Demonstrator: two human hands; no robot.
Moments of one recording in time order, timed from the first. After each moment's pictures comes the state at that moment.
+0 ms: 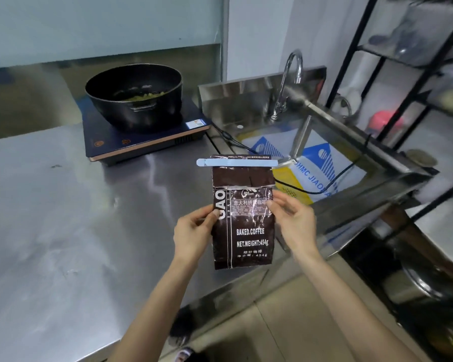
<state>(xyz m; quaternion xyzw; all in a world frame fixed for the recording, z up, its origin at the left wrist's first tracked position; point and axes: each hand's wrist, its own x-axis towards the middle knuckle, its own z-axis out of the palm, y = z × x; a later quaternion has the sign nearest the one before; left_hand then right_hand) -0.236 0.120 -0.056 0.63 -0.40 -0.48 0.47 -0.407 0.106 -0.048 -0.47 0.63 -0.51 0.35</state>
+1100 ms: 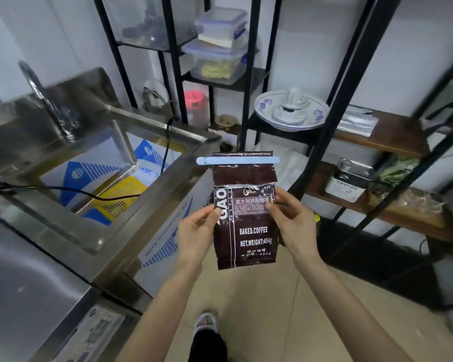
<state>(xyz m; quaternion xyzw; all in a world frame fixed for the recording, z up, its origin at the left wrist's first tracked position) -0.613 0.204 -0.042 0.45 -0.53 -0.64 0.33 -0.743 0.297 -0.039 -0.26 0.72 -0.61 0.21</state>
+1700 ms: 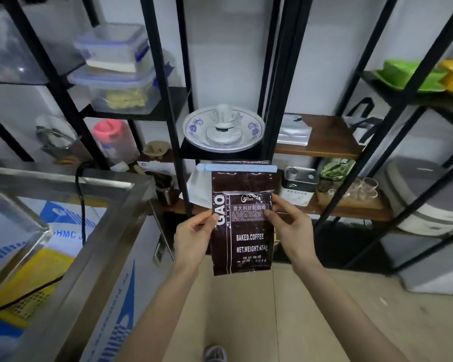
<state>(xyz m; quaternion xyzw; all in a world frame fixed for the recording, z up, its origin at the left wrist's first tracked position) -0.783 0.127 -0.053 0.35 -0.61 -0.68 0.21 -0.878 0.265 -0.045 -0.12 0.76 -0.63 0.12</state>
